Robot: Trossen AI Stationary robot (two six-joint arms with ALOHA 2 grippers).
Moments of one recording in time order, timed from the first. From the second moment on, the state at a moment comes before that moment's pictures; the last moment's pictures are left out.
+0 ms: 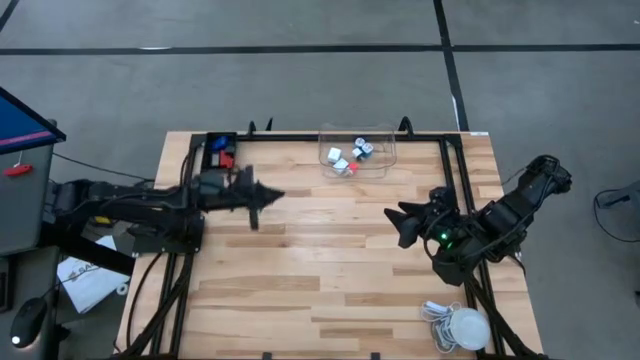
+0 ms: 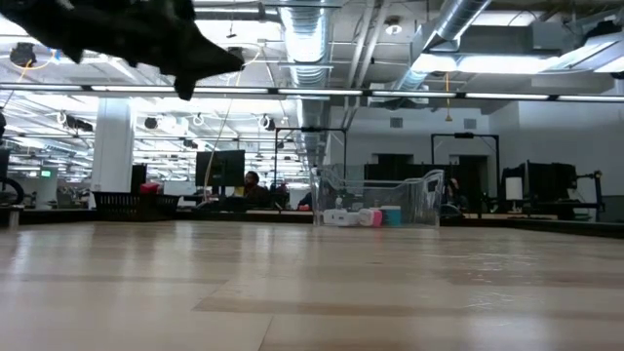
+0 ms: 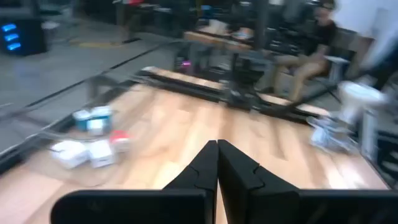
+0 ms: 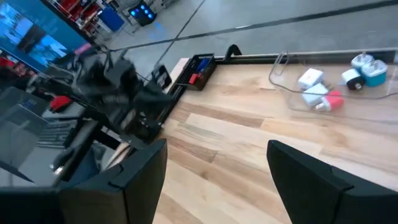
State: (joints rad) left arm 0.14 0.90 0.40 0.39 -0.08 -0.18; right arm 0.69 1.35 1.55 -1.24 1.10 1.65
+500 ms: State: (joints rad) left arm 0.00 0.44 0.05 0.35 -0.19 -0.21; right arm 0.75 1.35 1.56 -1.10 1.12 1.65
